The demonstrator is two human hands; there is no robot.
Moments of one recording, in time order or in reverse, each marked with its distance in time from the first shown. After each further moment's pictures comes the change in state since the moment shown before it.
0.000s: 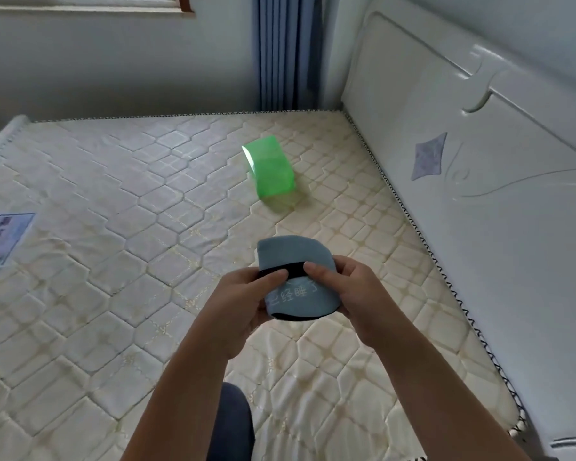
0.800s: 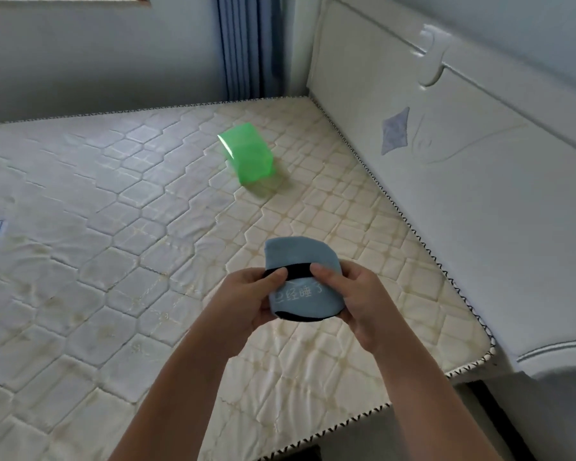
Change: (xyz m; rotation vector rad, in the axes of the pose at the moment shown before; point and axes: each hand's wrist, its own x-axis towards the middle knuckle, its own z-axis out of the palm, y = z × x) left_hand -0.070 -0.020 -0.040 0.093 -0.120 -0.118; right_hand -0.088 0.040 0.052 0.109 0.203 0.026
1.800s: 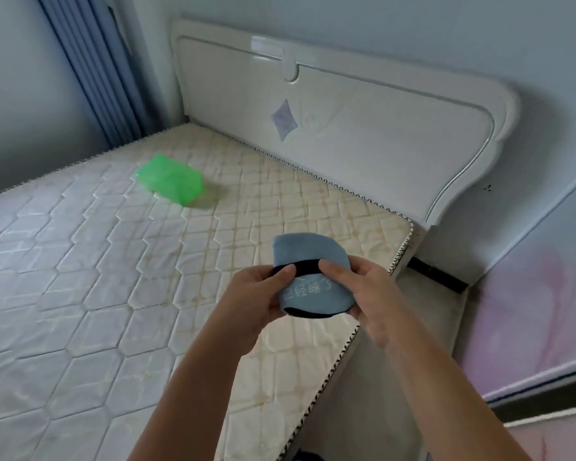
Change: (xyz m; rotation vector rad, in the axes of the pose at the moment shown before) left_hand -0.168 0.015 -0.213 0.272 -0.520 -0.051; right_hand -0.192 0.109 0.256 0.233 0.525 -0.232
